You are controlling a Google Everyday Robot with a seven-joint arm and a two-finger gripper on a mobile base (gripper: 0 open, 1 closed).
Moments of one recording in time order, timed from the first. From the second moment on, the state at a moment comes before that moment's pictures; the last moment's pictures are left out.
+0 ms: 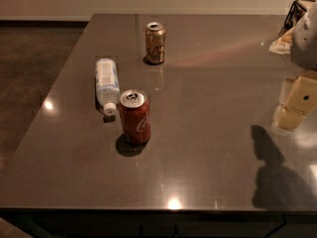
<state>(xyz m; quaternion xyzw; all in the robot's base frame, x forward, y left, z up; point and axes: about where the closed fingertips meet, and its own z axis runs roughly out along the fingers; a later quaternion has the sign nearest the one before) 0.438 -0.217 0.976 -0.60 0.78 -0.03 0.16</state>
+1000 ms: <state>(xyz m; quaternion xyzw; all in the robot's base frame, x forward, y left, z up) 0.454 -0.126 0.971 -0.65 0.73 0.03 0.22</state>
